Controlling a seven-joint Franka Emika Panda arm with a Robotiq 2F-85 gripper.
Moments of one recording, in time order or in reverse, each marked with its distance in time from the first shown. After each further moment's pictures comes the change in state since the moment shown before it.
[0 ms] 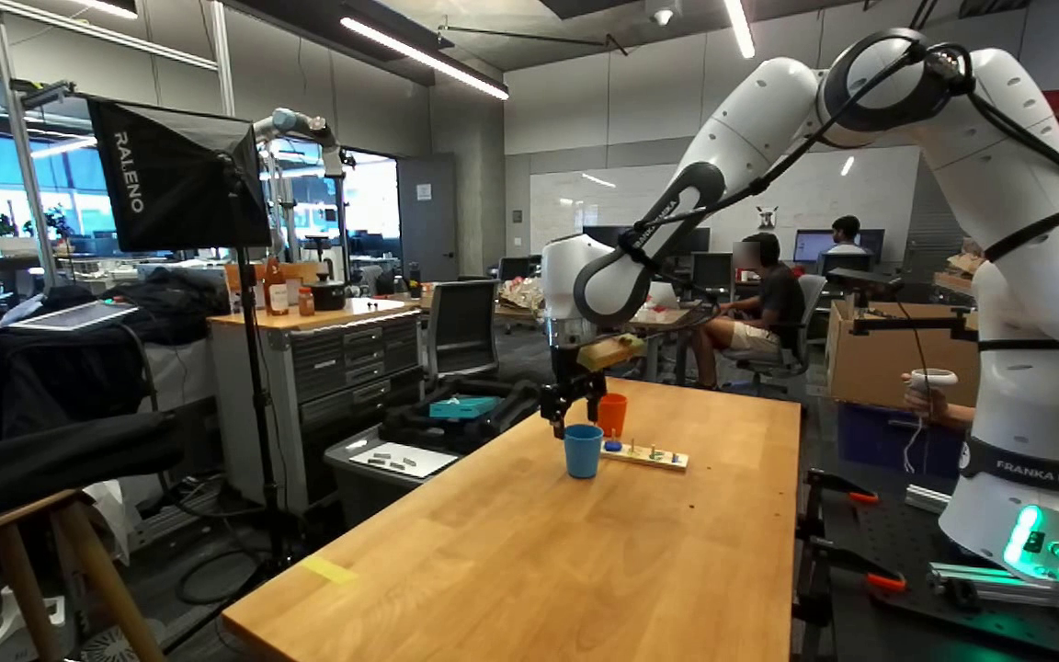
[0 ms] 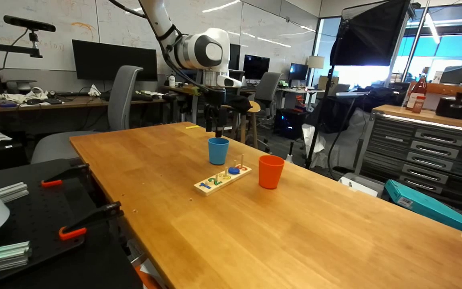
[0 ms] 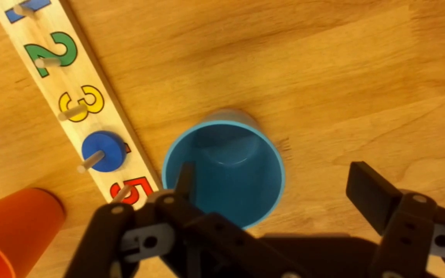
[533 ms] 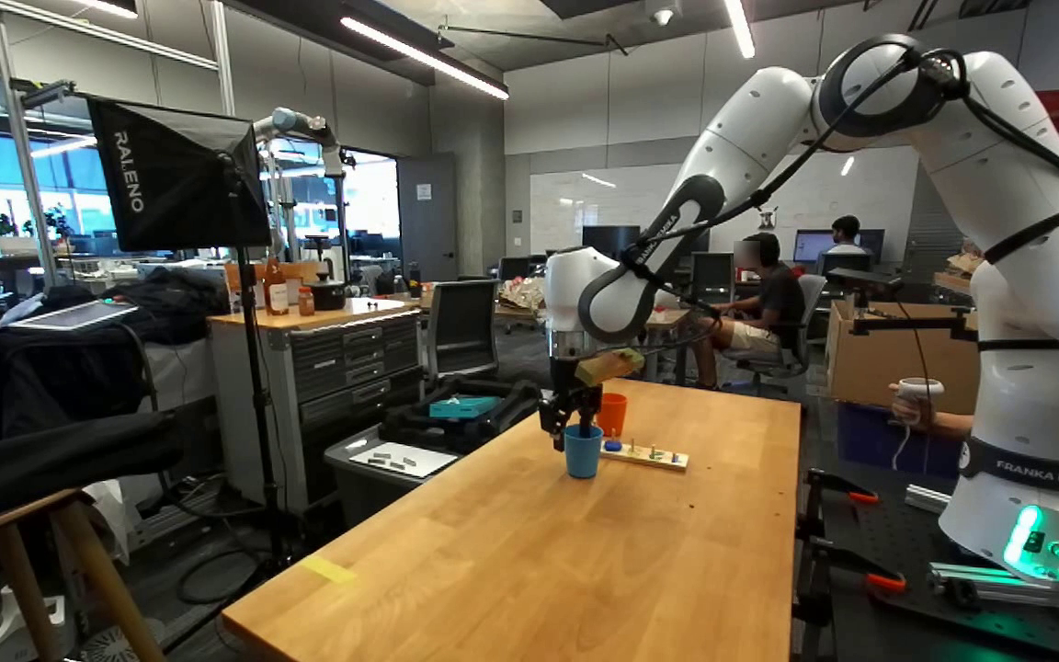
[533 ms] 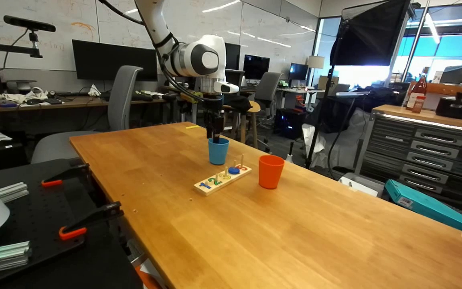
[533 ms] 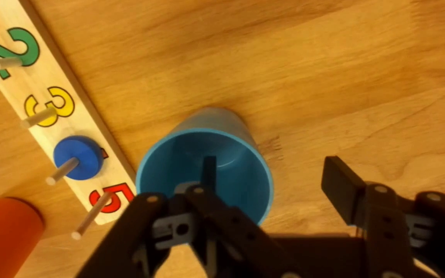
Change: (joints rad) arm 0.020 0.029 -0.011 -0.028 0.000 0.109 0.040
